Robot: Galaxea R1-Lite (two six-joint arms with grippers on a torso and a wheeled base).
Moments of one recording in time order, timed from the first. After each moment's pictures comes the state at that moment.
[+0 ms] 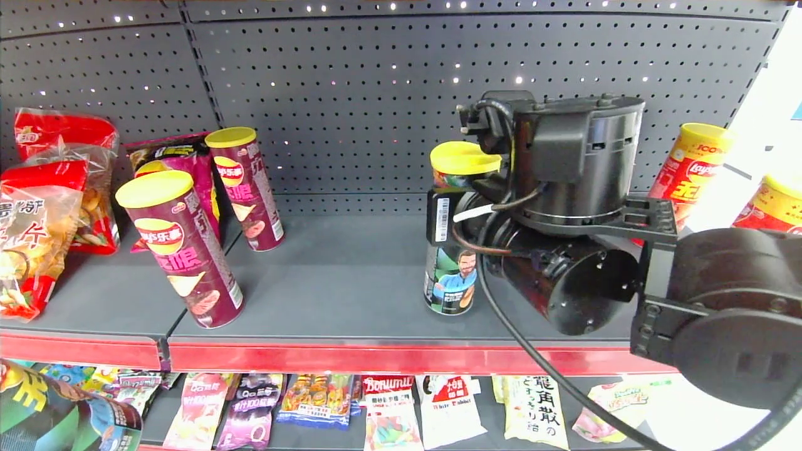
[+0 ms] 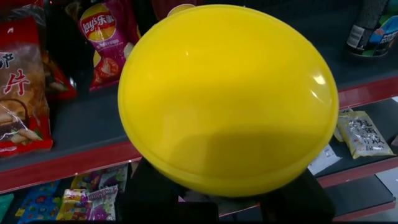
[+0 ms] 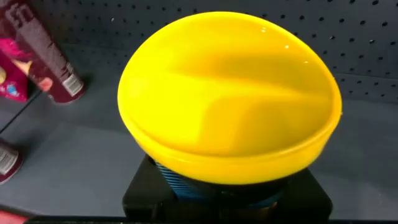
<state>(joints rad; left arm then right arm) -0.04 0.44 -0.44 0.06 -0.16 0.15 0.94 1.79 -1.20 -0.42 -0.73 0.12</state>
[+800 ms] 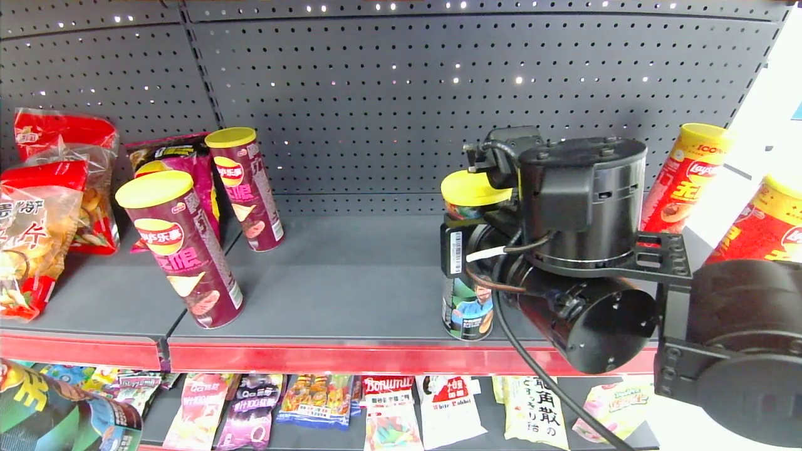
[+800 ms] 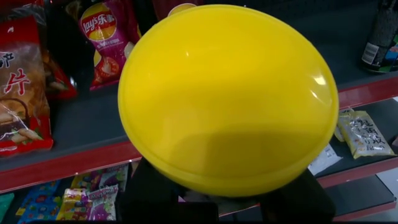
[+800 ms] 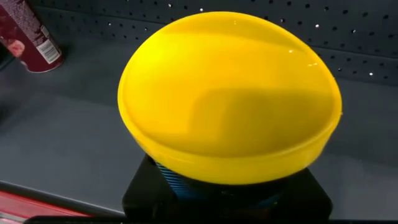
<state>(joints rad) -0.04 0.44 -0.44 0.06 -0.16 0.15 0.95 1.76 -1.09 -0.42 -0.75 0.12</state>
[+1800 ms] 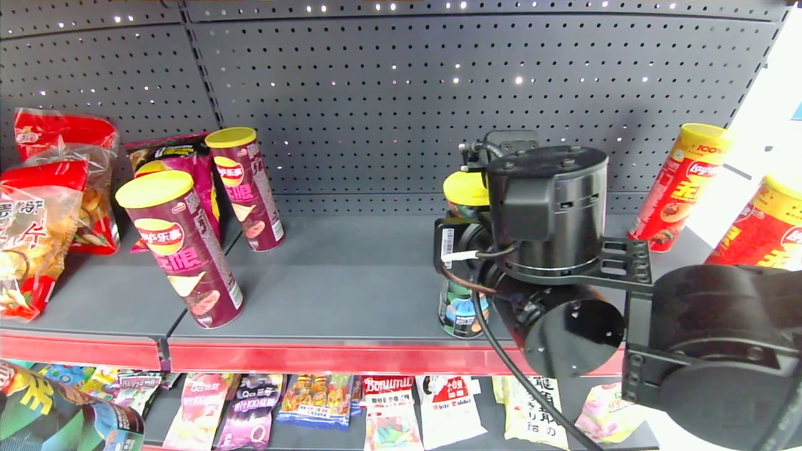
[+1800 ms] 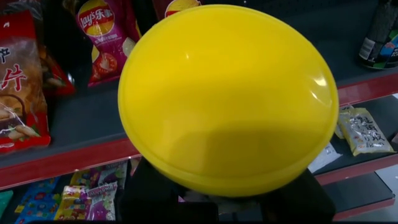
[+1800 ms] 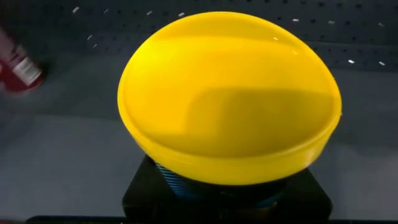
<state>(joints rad) -0.04 0.44 -0.43 0.06 -0.16 0.15 0.98 1.81 -1.13 -0.43 -0.91 0.19</state>
